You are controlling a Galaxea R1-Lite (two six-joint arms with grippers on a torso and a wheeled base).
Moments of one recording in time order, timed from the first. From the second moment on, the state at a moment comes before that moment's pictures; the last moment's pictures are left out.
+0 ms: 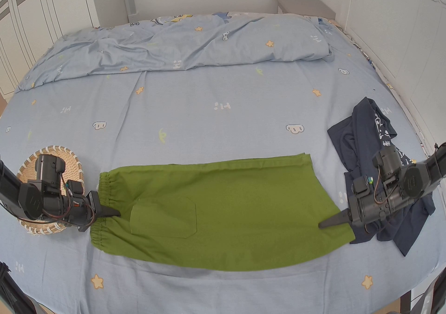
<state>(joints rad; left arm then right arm) 0.13 1.84 -0.66 -0.28 -0.59 -0.42 0.11 1.91 -0.83 0.04 0.87 0.09</state>
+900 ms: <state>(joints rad) 0.18 1.66 -0.31 -0.32 -0.59 -0.26 0.19 1.81 -0.36 -0.31 0.85 0.07</state>
